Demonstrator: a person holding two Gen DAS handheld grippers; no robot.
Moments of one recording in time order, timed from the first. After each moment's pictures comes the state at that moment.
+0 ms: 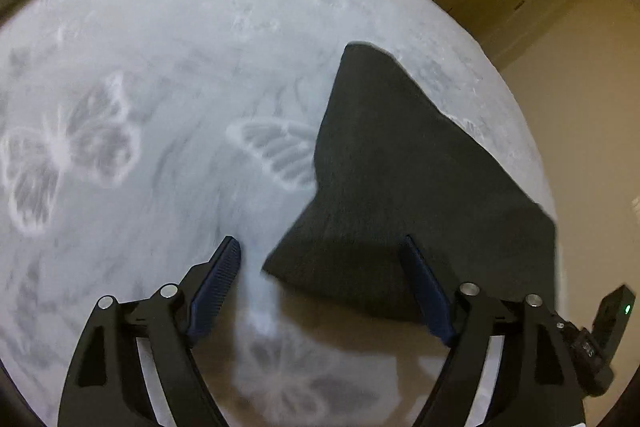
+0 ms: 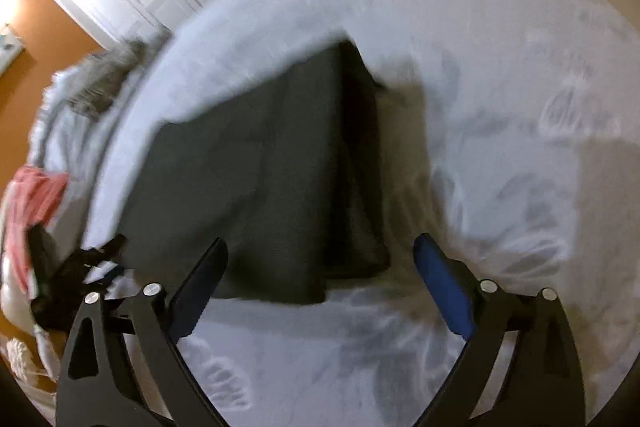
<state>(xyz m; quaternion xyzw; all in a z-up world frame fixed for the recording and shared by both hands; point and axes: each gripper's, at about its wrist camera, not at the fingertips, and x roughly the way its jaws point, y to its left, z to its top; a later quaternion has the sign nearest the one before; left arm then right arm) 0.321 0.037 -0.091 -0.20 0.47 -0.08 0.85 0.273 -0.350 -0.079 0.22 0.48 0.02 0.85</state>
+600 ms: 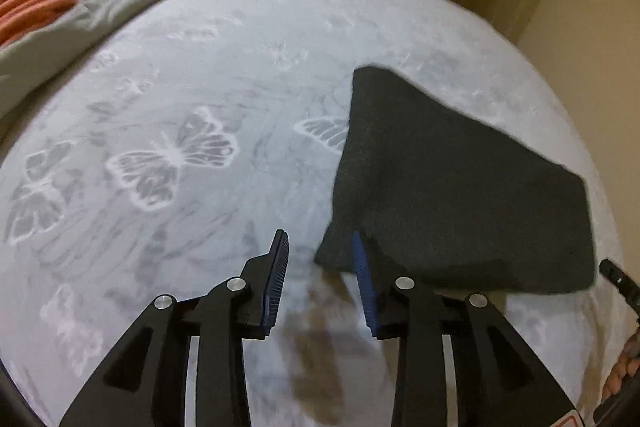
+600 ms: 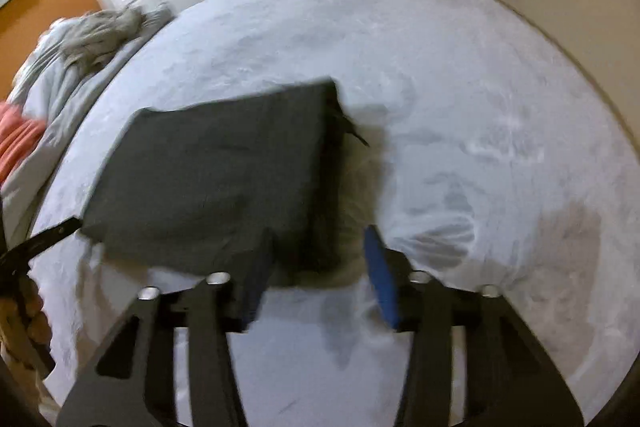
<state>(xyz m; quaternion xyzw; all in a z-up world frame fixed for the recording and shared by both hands) 0.240 0.044 -0.044 -0.09 0.46 -0.03 0.88 0.198 -0.324 -0.020 0.09 0.43 0.01 0.90</state>
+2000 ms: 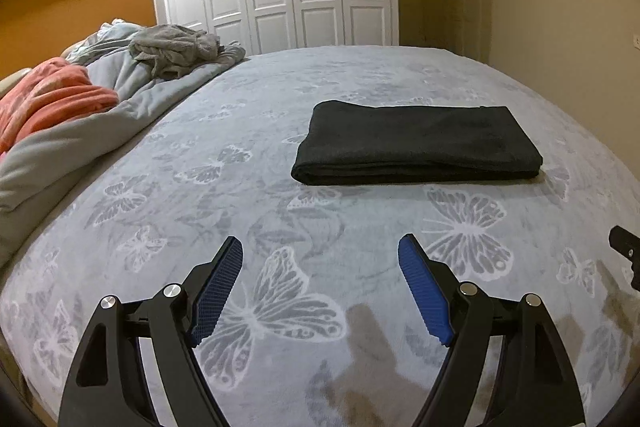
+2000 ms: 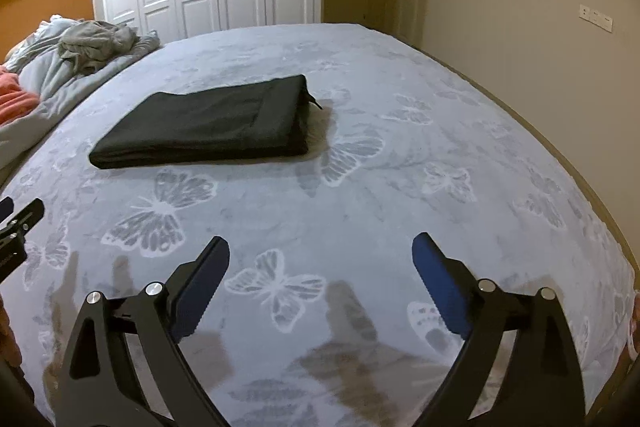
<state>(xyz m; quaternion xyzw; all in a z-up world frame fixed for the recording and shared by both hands) 0.067 -0.010 -0.040 0.05 0.30 -0.01 0.95 0.020 -0.284 -0.032 0.02 0.34 -0.11 0.93</state>
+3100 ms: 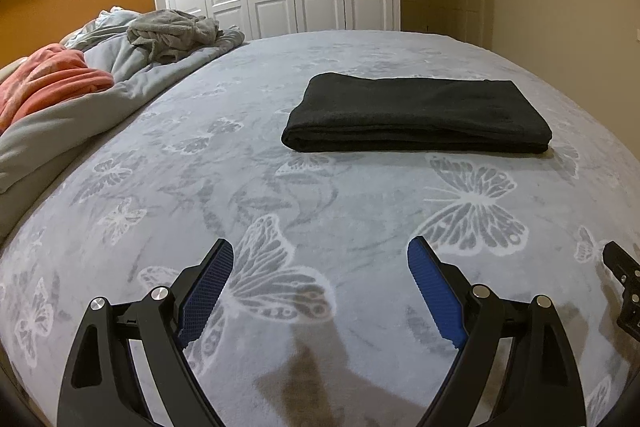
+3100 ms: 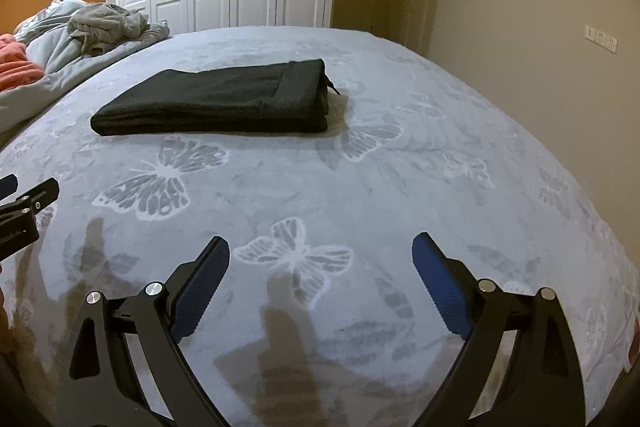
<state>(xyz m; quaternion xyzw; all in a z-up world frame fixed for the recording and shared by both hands) 0.070 -0.015 -0.074 0.04 0.33 -0.01 0.94 0.008 -0.256 -0.066 -0.02 0.32 -0.11 0.94</state>
